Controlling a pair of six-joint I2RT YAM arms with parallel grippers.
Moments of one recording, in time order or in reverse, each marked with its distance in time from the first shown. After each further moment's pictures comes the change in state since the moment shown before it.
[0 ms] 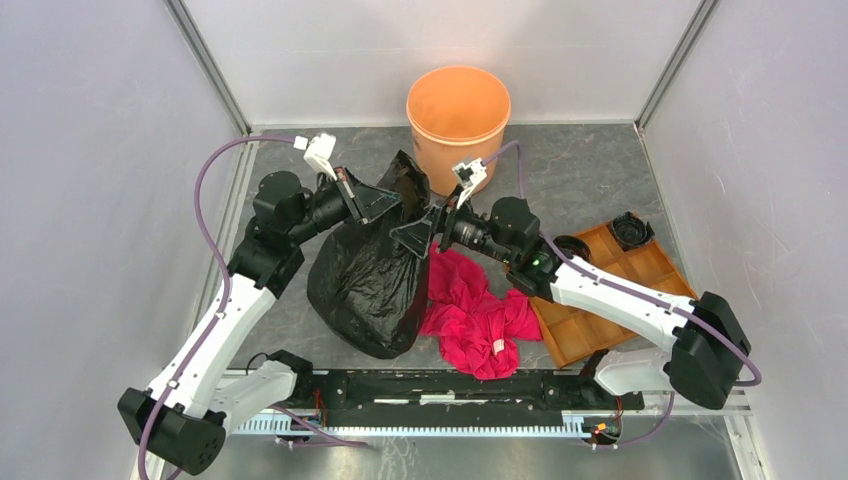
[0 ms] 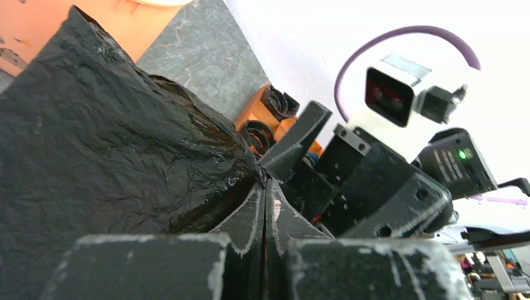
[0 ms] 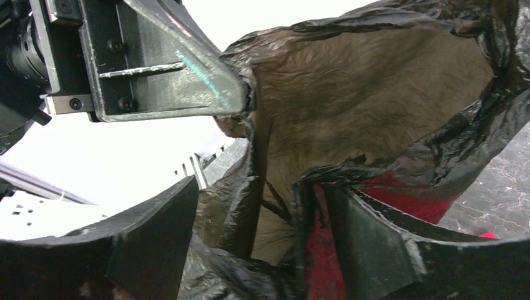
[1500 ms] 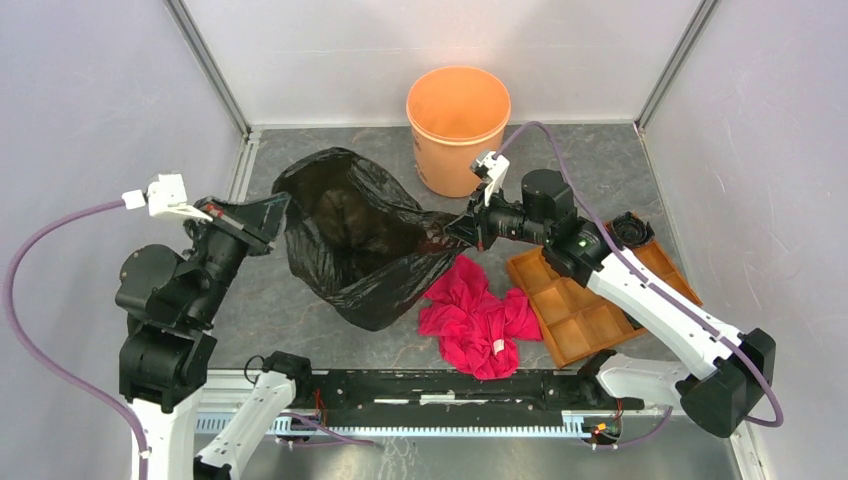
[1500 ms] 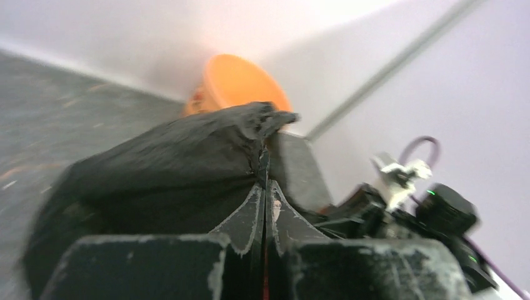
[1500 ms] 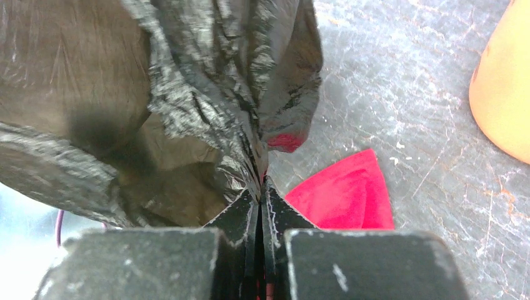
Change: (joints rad) left arm 0.161 -0.360 0.346 -0.590 -0.516 0.071; right arm -0.167 -0.139 0.154 -0.618 -0.188 -0.391
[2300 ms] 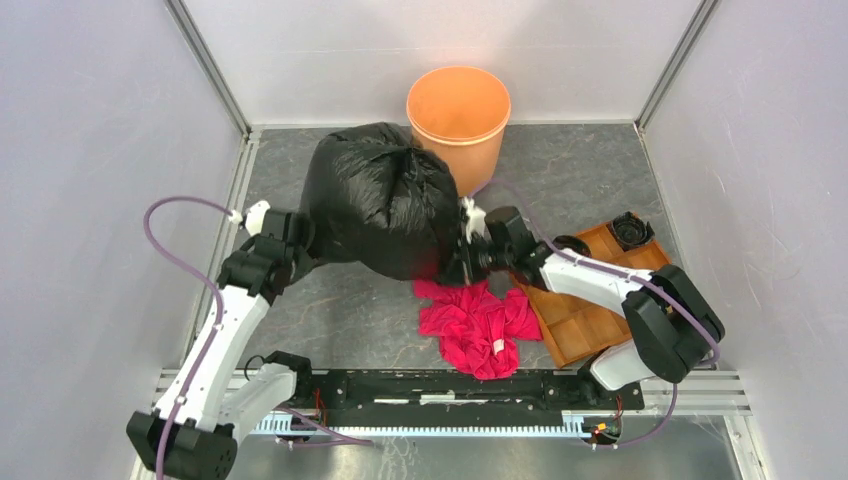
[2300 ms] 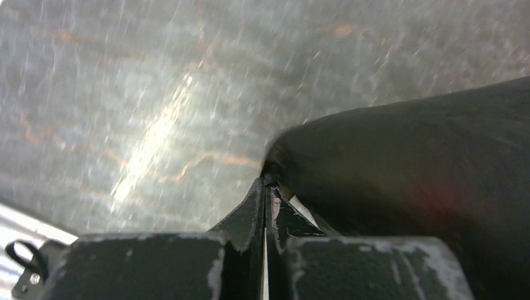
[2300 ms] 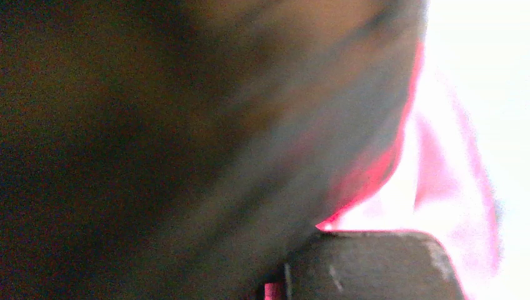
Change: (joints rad) left arm 0.000 0.314 -0.406 -0.196 -0.381 -0.116; right arm -0.027 0.313 -0.240 0.300 -0.082 0.277
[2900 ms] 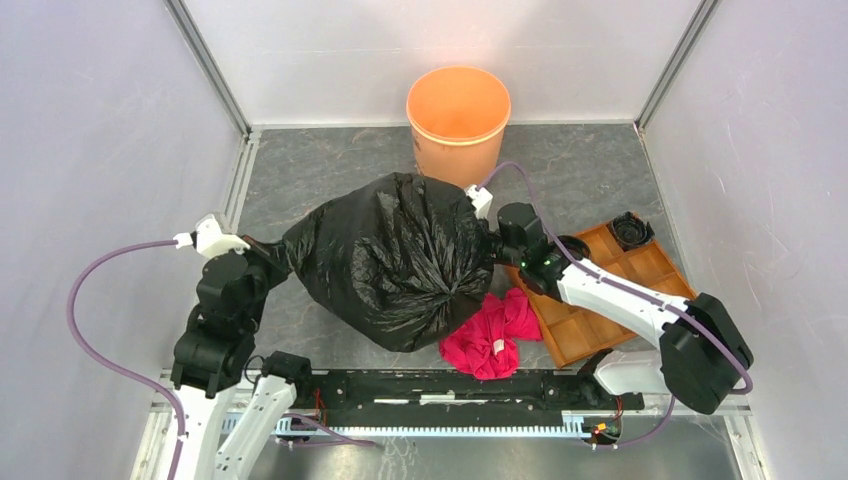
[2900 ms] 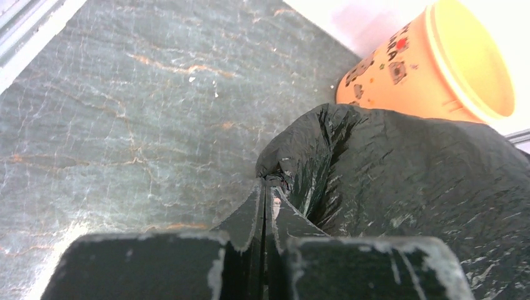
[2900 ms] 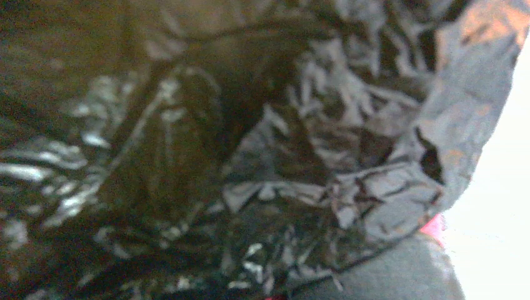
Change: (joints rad) left arm 0.000 -0.486 -0.056 0.135 0.069 0.120; right arm 0.048 -0.181 -0.106 0.108 0.120 -0.159
